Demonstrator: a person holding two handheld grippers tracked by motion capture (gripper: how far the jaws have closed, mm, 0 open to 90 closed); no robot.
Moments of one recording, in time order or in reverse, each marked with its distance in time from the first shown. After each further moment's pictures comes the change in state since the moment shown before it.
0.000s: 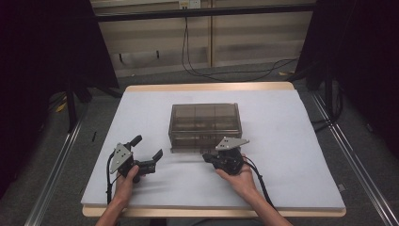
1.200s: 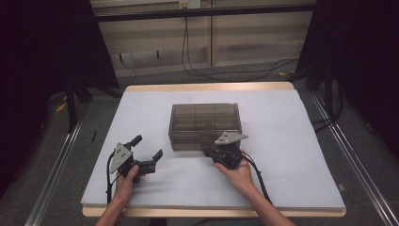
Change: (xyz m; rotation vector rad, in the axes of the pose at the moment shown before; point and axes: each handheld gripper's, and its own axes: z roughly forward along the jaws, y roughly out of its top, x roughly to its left) left arm 0.000 0.000 0.000 -0.002 0.003 -0.005; right arm -0.013 0.006 0.010 -0.007 -0.037 0.023
